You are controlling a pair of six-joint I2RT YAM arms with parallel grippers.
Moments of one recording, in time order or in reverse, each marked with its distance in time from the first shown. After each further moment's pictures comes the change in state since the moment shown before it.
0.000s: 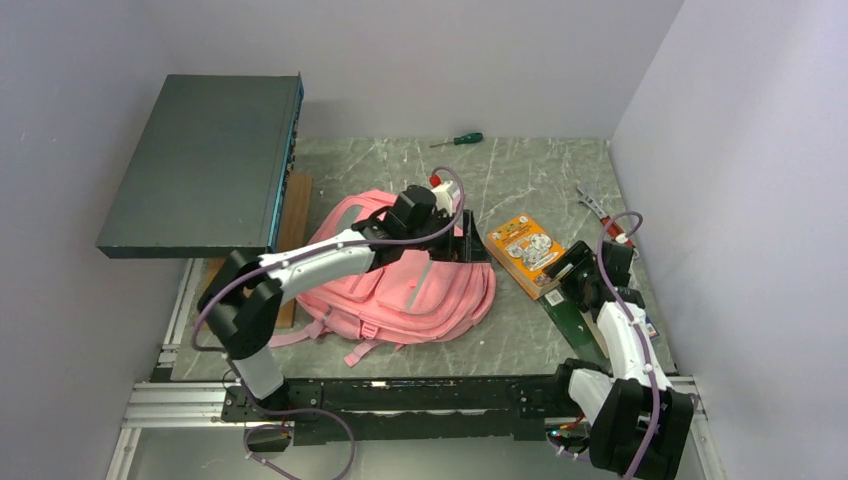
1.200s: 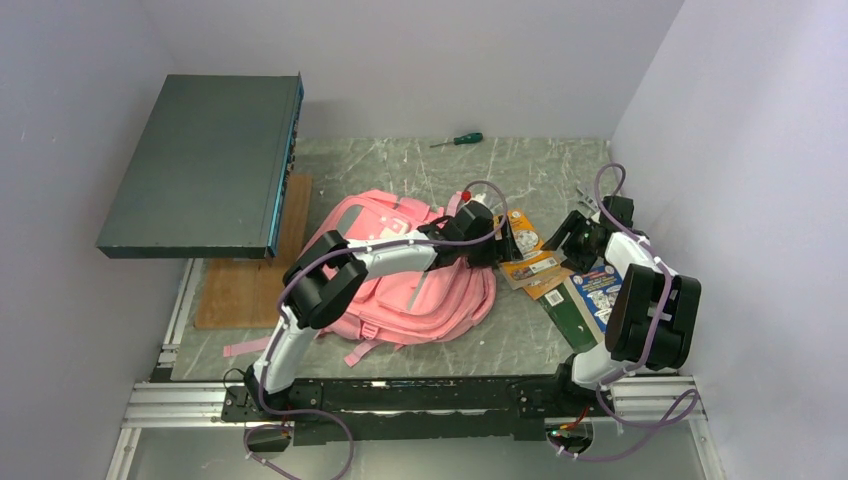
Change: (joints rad) left arm -0.109 0.489 0.356 -0.001 -0.274 -0.220; right arm -0.028 0.555 0.386 -0.026 -0.167 -0.201
